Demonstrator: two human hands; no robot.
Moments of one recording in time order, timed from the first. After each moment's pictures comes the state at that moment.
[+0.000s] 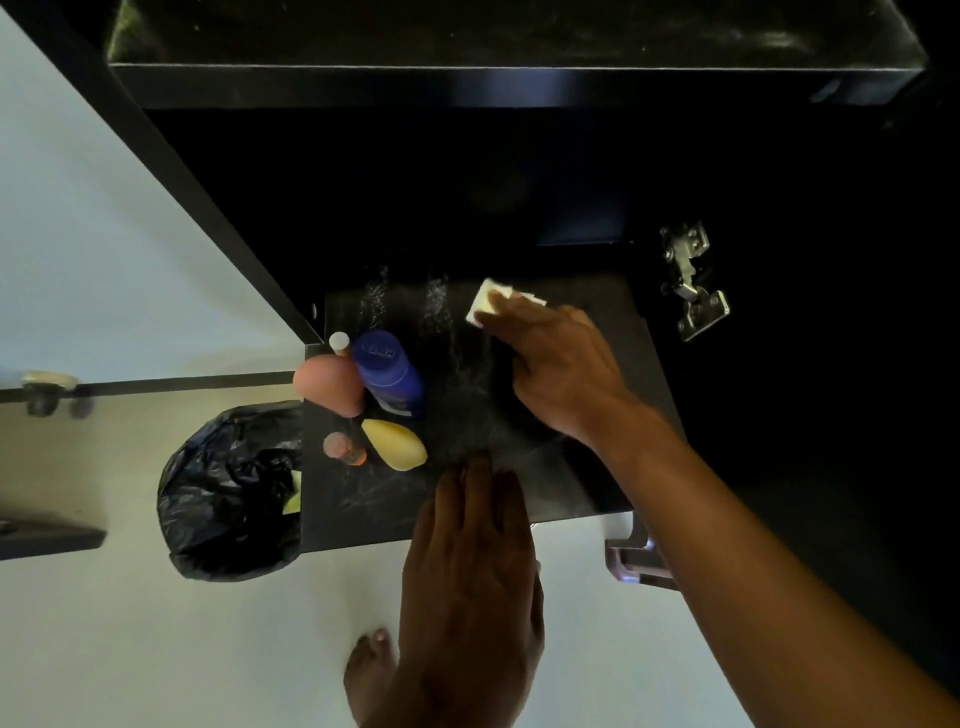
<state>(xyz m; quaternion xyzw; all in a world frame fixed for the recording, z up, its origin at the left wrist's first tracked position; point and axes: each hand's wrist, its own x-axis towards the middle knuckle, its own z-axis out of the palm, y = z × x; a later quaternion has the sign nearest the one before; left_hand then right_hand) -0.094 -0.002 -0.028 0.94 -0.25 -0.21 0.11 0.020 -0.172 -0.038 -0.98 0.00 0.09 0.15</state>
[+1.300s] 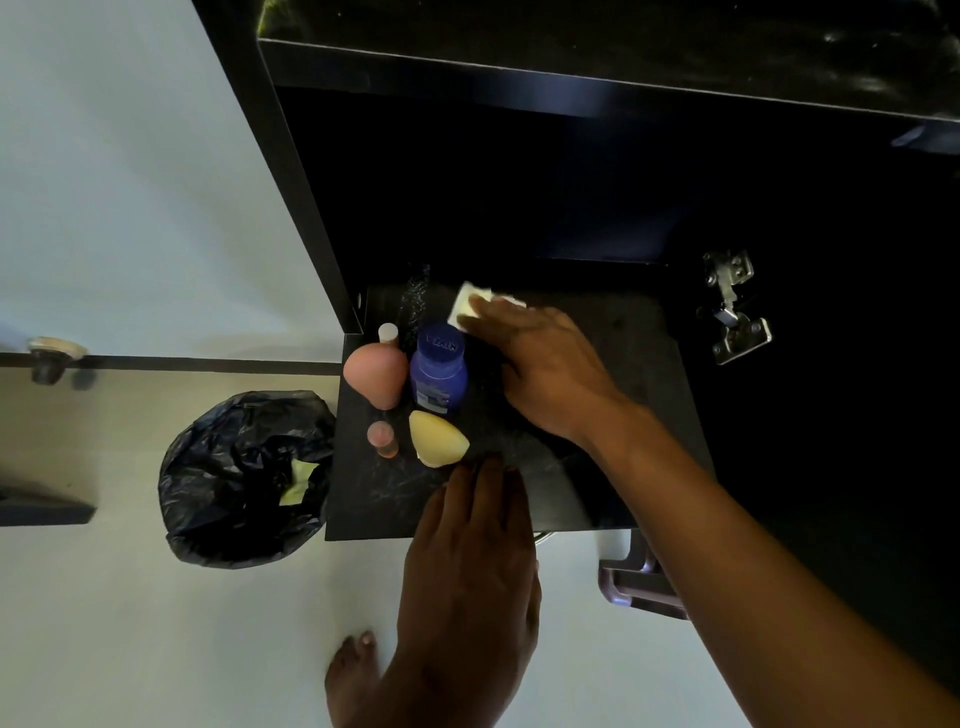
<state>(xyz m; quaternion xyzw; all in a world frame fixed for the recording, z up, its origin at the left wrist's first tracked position) -0.084 0.019 -0.030 0.94 -0.24 -0.17 0.15 0.043 -0.139 -0.042 -0.98 -0.08 0.10 0.15</state>
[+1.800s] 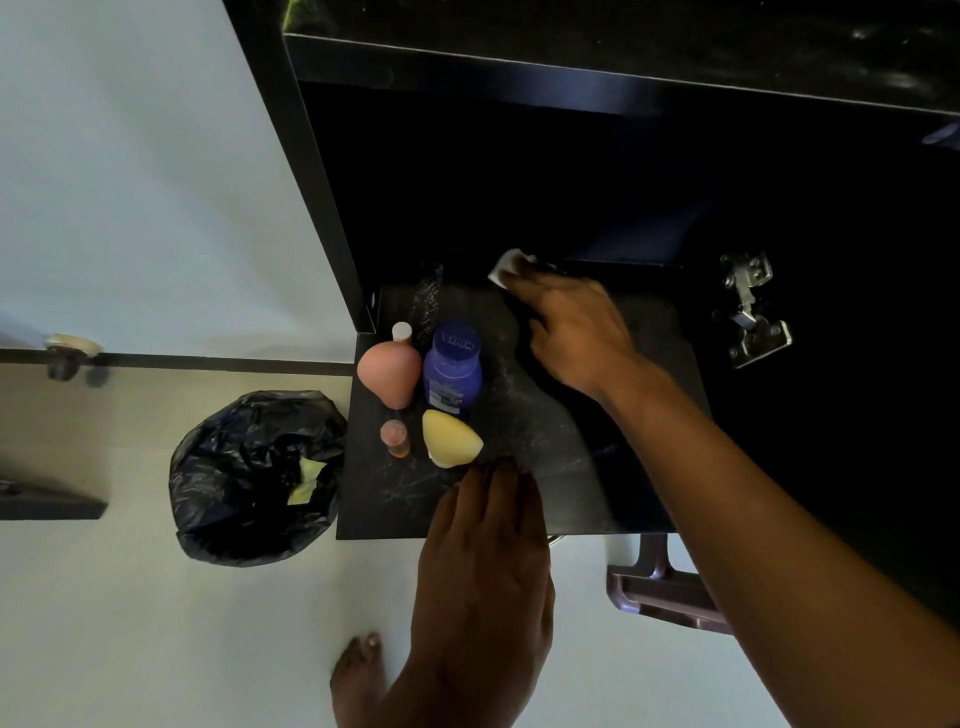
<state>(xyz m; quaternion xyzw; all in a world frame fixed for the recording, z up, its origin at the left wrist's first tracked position) -0.084 0.018 -0.032 0.94 -0.23 -0.17 0.15 0.076 -0.161 -0.049 -0.99 -0.05 0.05 0.14</state>
